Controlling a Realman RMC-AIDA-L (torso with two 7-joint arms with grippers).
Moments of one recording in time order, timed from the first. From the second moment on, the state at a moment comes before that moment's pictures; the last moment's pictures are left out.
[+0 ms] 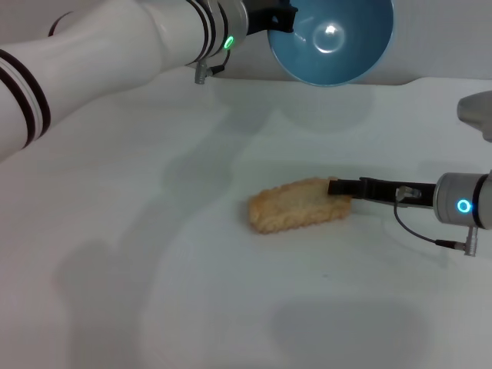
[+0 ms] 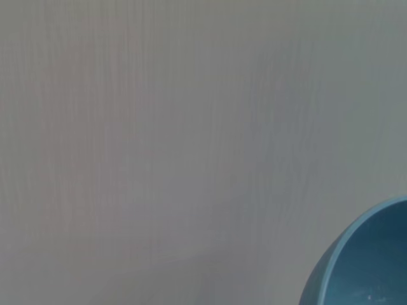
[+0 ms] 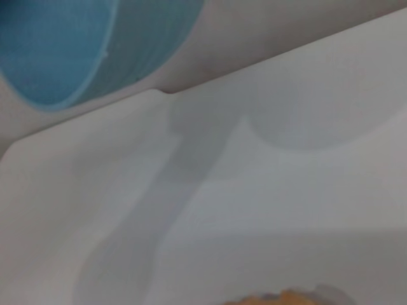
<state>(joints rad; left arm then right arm) -0.89 -2.07 1.75 0.66 2.11 0.18 -2.67 0.77 2.08 -0.91 -0.18 -1.91 -0.83 2.00</state>
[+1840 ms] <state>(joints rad) -0.86 -2.07 1.75 0.65 2.10 0.23 -2.67 0.62 2.07 -1.14 -0.73 -1.91 -1.09 1.97</state>
